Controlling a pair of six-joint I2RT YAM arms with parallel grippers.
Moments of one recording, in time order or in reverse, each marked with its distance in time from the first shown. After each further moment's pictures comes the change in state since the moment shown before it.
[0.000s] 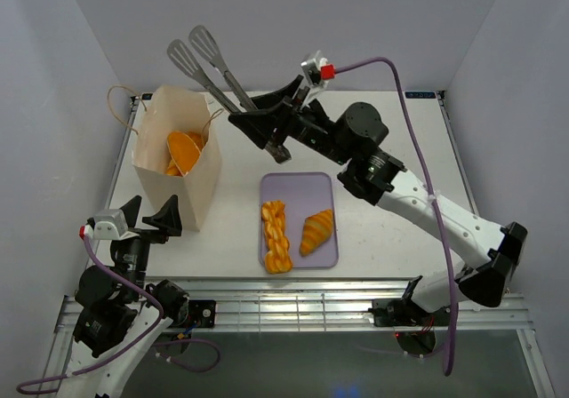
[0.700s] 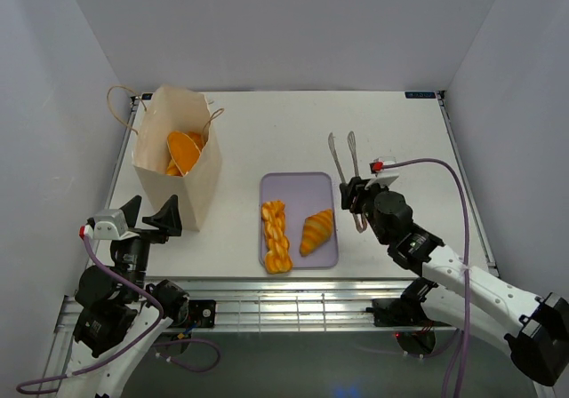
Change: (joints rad) left arm -0.001 0.000 0.000 0.000 -0.001 0.000; right arm -0.179 -0.640 -1.069 -0.143 0.676 -0.130
